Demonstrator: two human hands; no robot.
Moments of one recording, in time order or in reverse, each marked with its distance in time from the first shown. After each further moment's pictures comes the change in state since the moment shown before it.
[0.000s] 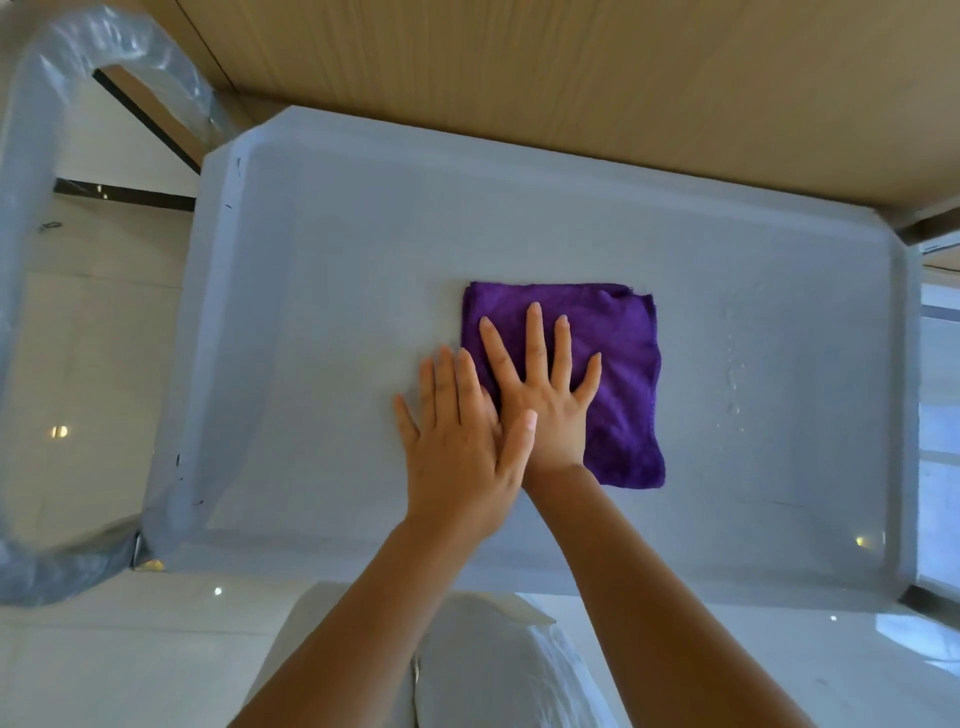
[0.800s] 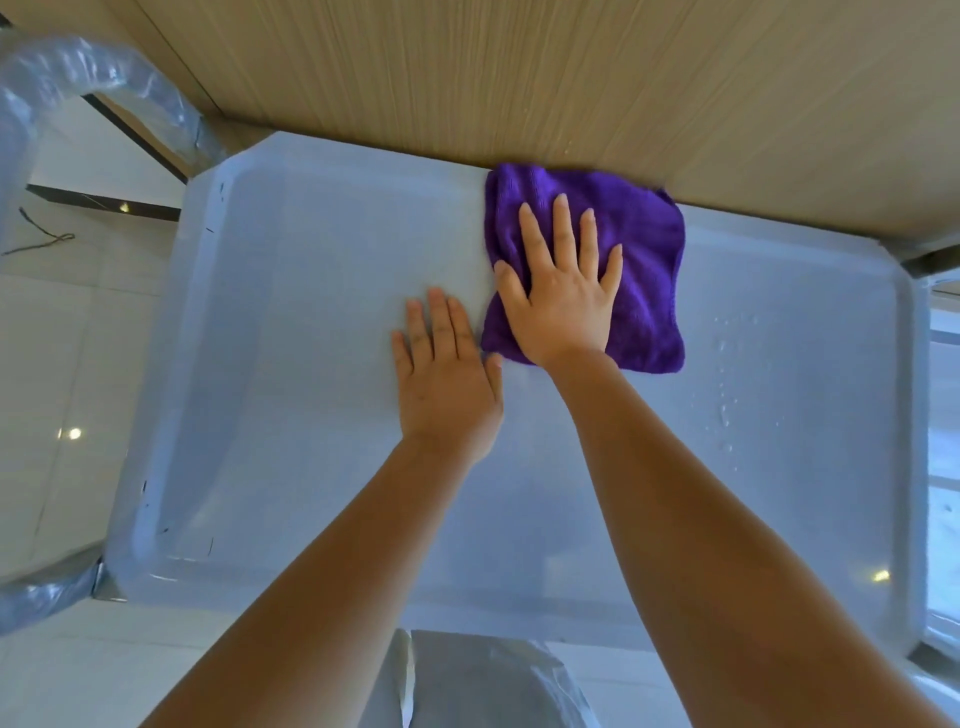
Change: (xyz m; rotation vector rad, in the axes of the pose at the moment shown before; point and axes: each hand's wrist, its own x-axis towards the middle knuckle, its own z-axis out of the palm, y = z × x) left_hand 0.086 0.014 0.006 0.297 -0.039 -0.089; right_hand 0.124 0.035 -0.032 0.156 0.091 -0.005
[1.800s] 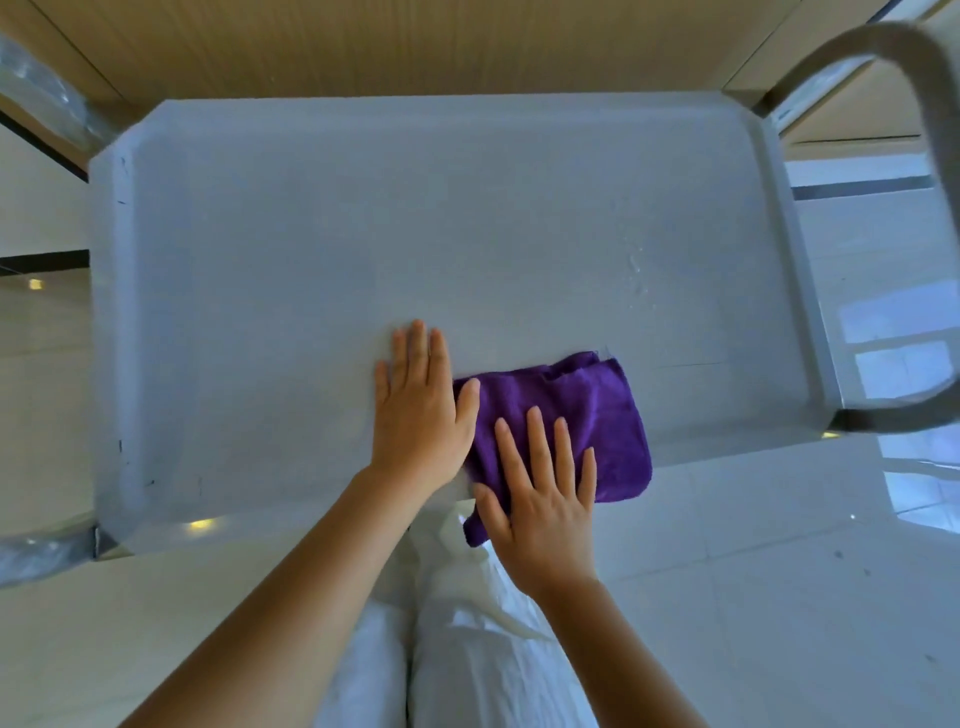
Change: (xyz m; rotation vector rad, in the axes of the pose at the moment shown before) left_hand -0.130 -0.029 0.033 -0.109 -0.133 0.309; right_hand -0.328 -0.009 0.061 0.041 0.055 0.213
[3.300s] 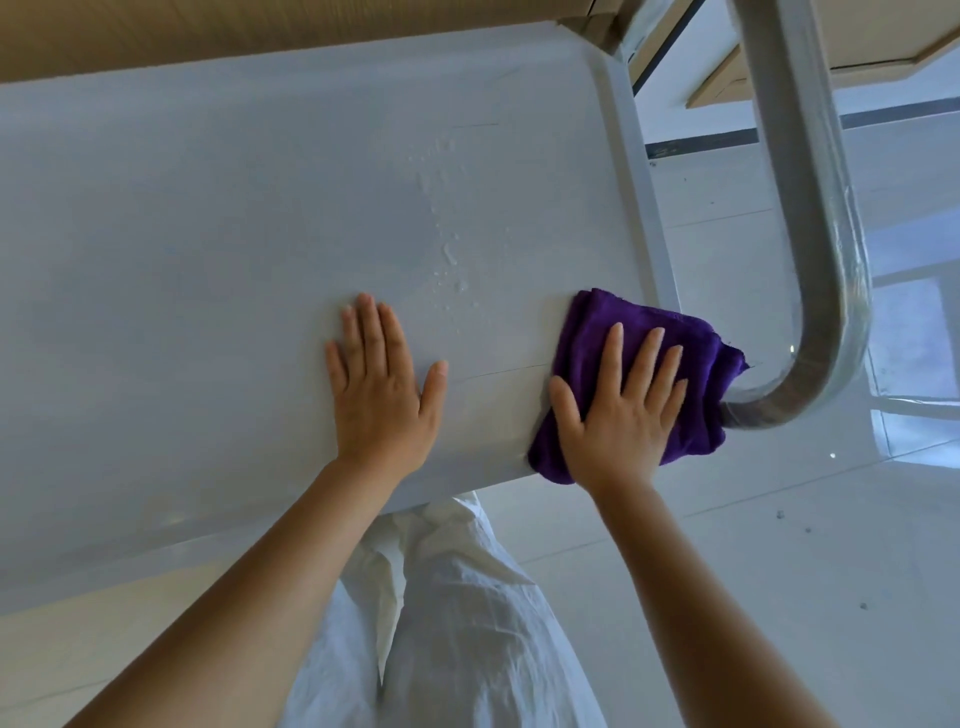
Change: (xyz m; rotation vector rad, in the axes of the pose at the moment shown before) left_hand 0.058 0.154 0.069 0.034 0.117 0.002; right_hand 0.093 0.231 -0.063 0.002 0.045 0.413
